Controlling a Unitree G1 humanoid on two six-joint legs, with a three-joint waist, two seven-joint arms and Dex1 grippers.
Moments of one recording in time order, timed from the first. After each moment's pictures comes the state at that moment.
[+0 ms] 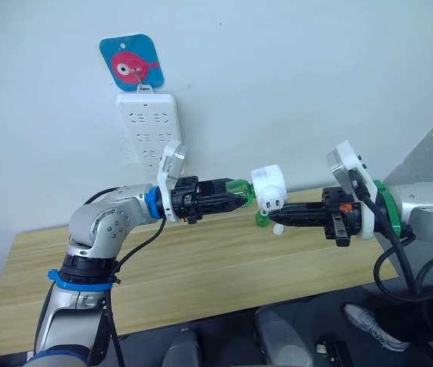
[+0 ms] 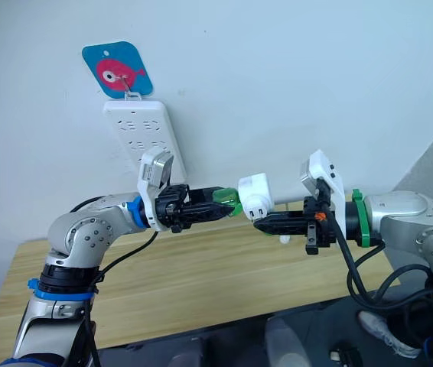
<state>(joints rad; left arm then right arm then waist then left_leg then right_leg) -0.56 0.51 -0.02 -0.10 -0.80 0.78 -1.13 -0.58 -0.88 -0.06 -0.54 1.28 1.12 0.65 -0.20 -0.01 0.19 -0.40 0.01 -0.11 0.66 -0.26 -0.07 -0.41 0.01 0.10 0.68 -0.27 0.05</state>
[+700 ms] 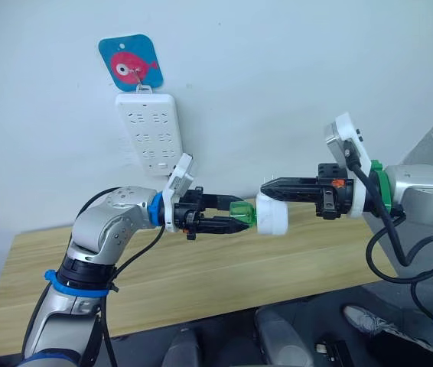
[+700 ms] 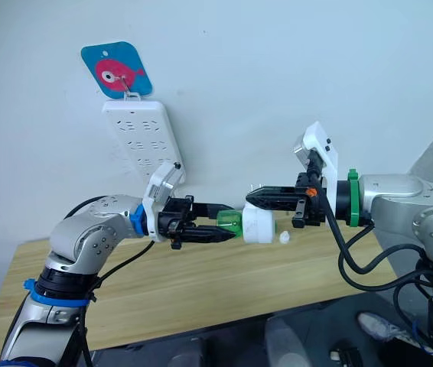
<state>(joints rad) -0.53 0.57 -0.10 -0.16 -0.73 0.71 -1.26 -0.68 -0.85 -0.02 -0.48 1.27 1.12 0.52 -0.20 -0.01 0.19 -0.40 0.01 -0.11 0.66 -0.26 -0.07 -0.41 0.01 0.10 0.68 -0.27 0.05</state>
